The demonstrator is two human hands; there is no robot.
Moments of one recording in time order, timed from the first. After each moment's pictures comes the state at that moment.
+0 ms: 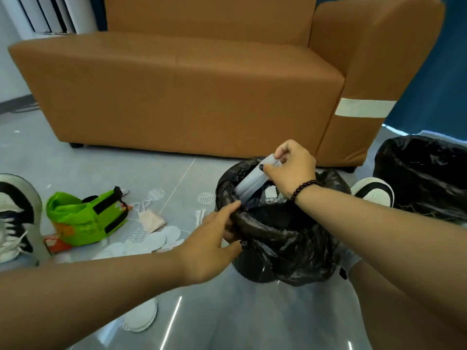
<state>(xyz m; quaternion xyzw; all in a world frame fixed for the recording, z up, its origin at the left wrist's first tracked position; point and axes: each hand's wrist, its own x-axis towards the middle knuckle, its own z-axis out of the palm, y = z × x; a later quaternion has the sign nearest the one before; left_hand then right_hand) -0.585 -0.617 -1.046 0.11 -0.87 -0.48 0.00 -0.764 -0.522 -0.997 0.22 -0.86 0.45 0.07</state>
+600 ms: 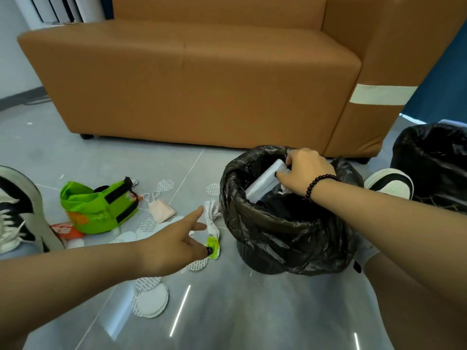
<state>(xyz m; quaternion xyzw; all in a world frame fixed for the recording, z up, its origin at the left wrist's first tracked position) -0.544 -0.670 -1.058 0.23 -0.83 -0.50 -0.09 -0.782 -0.516 -1.014 0.31 -0.95 0.08 0.06</state>
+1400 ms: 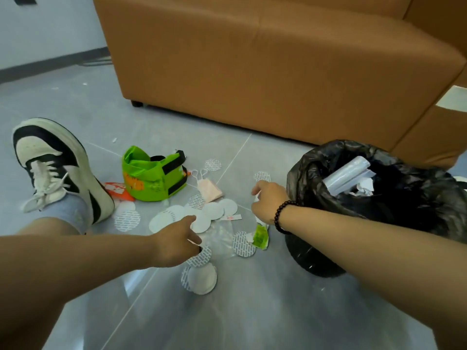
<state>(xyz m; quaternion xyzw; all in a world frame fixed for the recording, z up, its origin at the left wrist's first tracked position) -0.479 -0.768 -1.136 0.34 -0.82 -0.43 -0.16 -0.670 -0.653 -1.100 0.36 -0.90 0.18 -0.20</state>
